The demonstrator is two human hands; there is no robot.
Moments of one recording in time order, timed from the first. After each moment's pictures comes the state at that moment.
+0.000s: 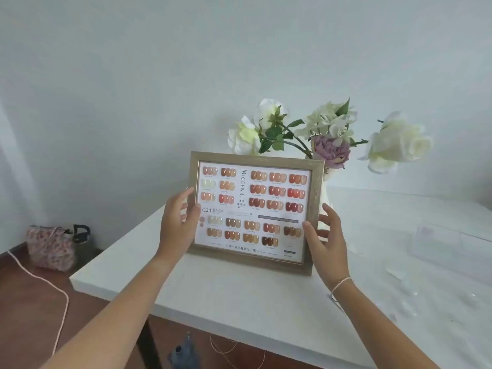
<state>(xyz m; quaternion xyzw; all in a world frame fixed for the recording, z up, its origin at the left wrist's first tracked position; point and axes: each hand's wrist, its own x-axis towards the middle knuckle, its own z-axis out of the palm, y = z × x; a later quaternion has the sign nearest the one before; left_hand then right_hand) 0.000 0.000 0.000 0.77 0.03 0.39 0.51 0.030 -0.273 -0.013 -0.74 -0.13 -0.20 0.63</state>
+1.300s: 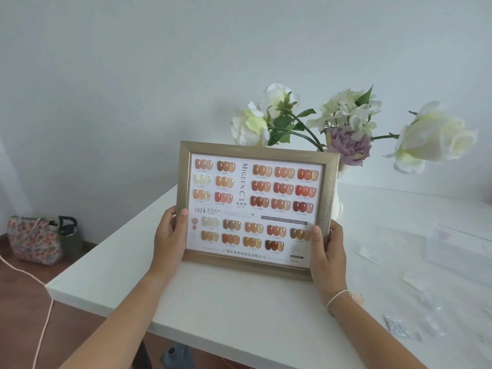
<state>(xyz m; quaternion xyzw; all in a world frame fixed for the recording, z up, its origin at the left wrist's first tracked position) 0.021 0.018 -0.046 0.68 0.08 0.34 0.65 0.051 -0.248 -0.039 -0.72 -0.11 -0.24 0.65</state>
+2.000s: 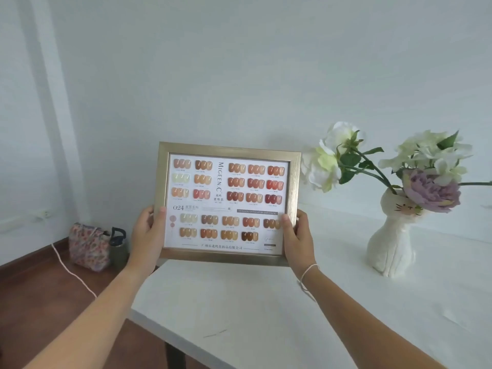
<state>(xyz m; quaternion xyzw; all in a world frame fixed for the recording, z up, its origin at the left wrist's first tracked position) -0.014 0.173 -0.007 0.66 0.14 0.43 0.60 0.089 -0.084 0.005 -0.68 -0.22 -0.07 0.70</state>
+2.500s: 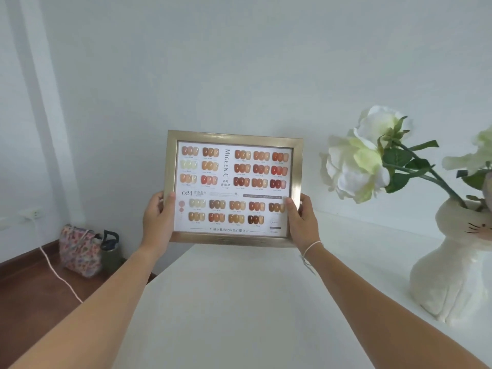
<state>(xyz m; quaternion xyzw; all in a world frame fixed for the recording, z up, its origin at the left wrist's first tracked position) 0.117 0.213 -0.015 0.66 0.17 0.45 0.58 0.237 -0.033 -0.002 -0.70 -0.22 -0.09 0.67</state>
